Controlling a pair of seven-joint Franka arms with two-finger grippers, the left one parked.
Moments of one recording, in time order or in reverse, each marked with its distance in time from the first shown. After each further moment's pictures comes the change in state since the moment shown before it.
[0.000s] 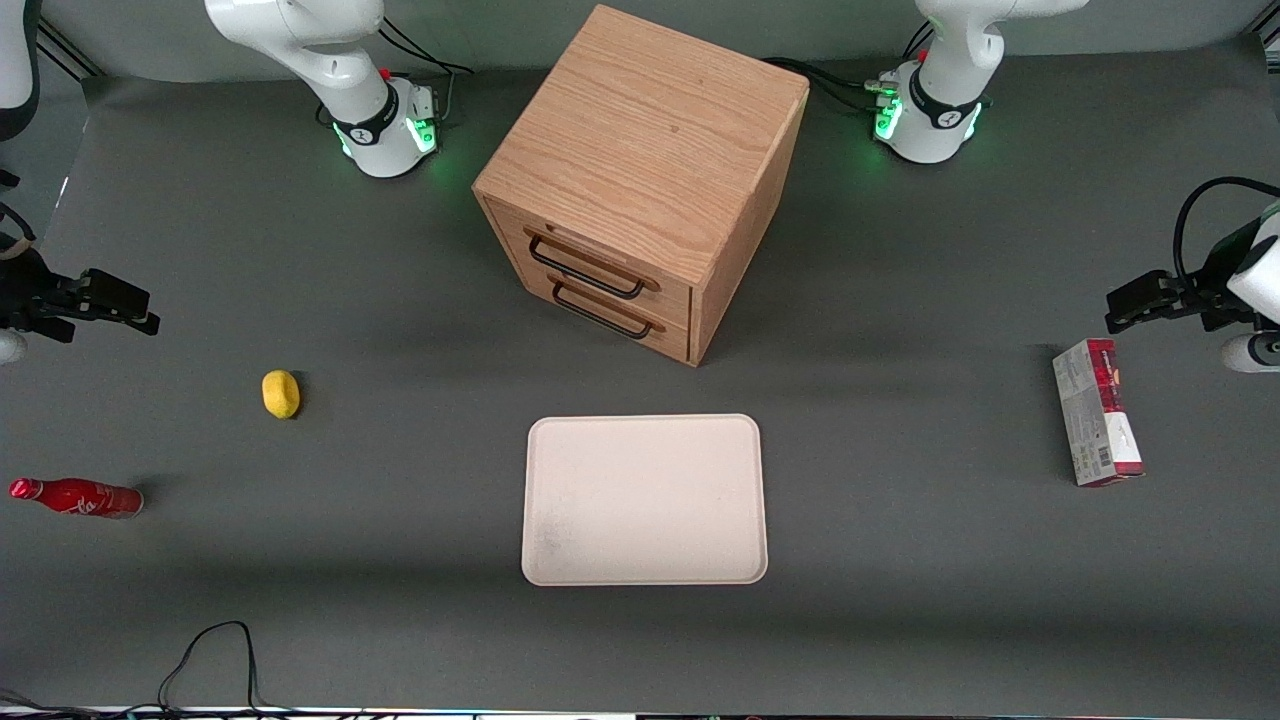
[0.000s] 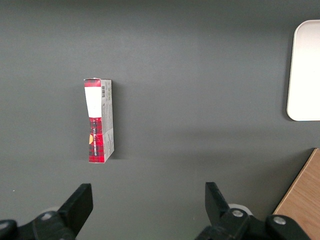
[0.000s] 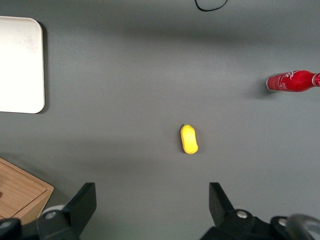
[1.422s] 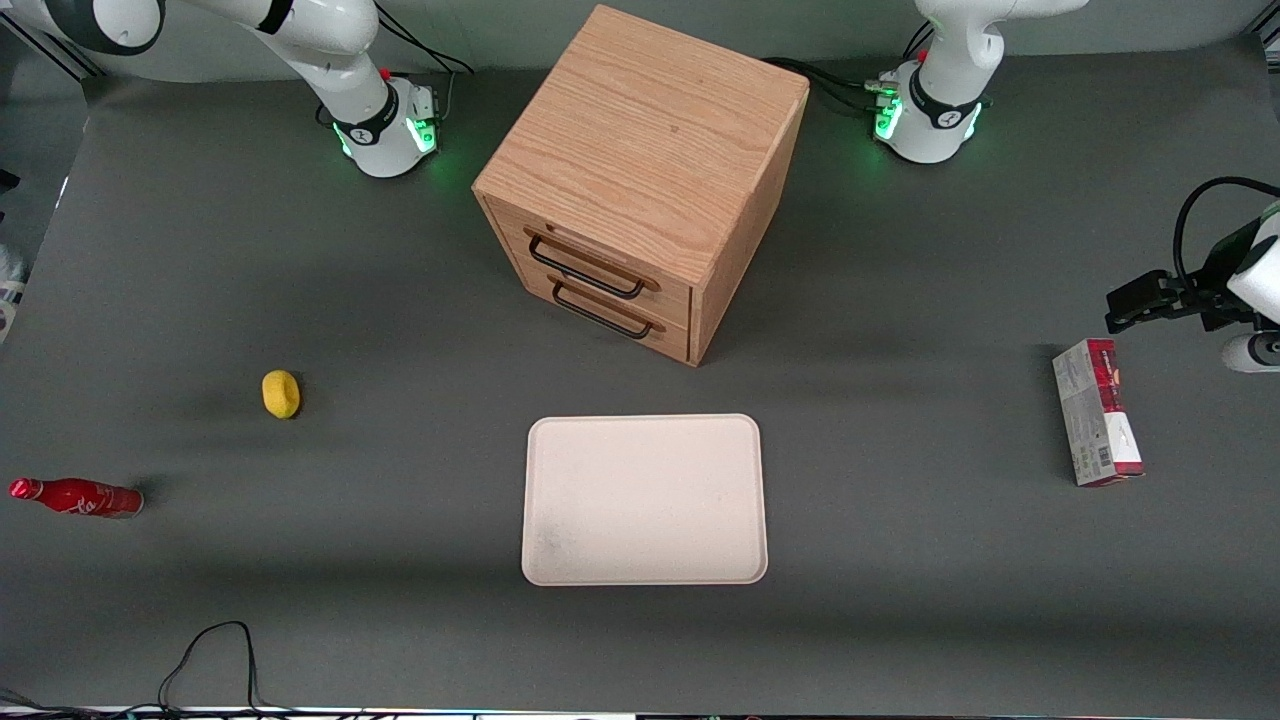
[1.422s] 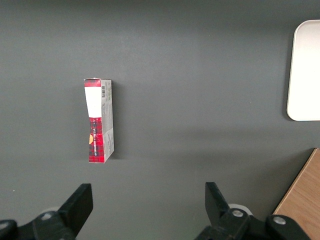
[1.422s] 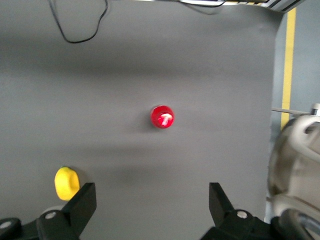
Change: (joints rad) arm -0.425 0.512 -0.011 0.594 0.002 0.032 -0.360
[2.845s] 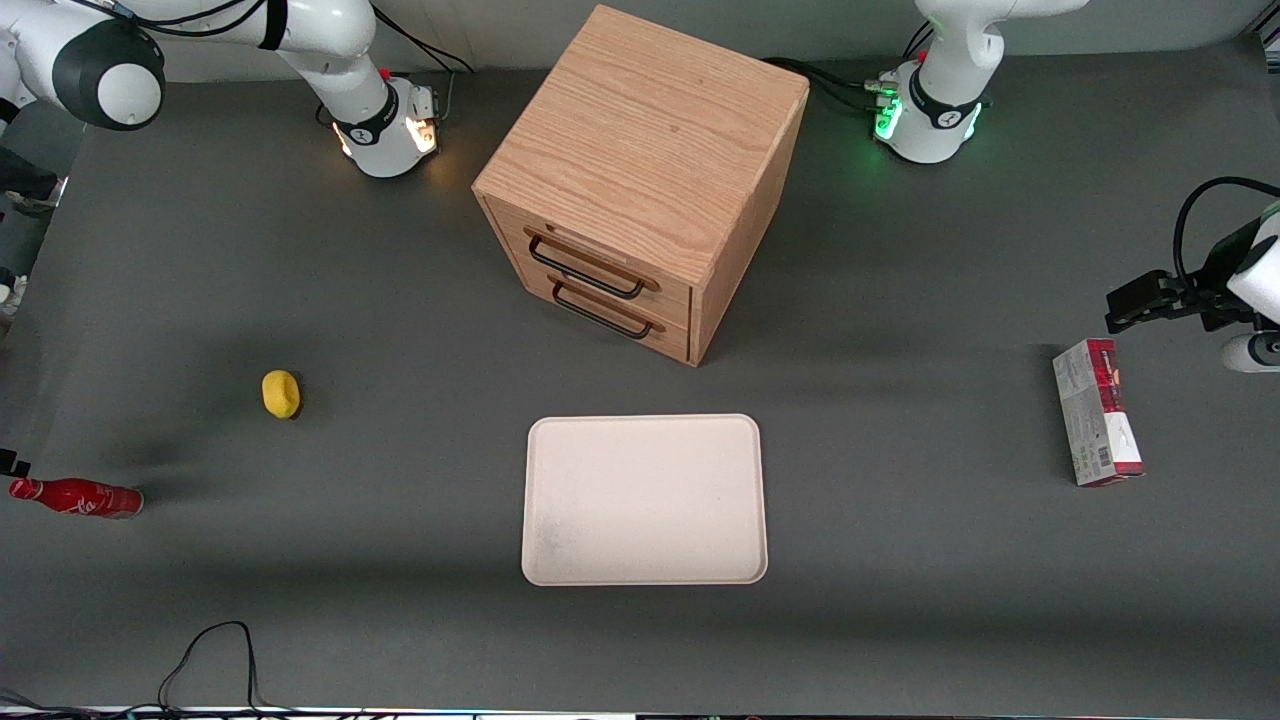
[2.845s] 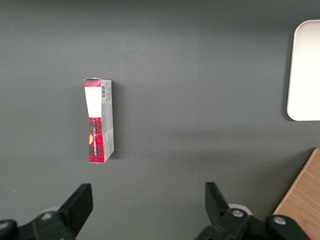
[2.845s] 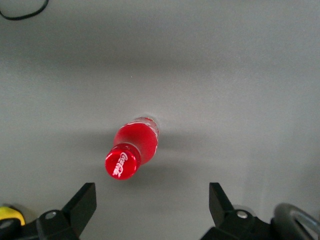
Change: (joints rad) arm -0.078 0.248 0.012 -0.080 0.092 0.263 -0.094
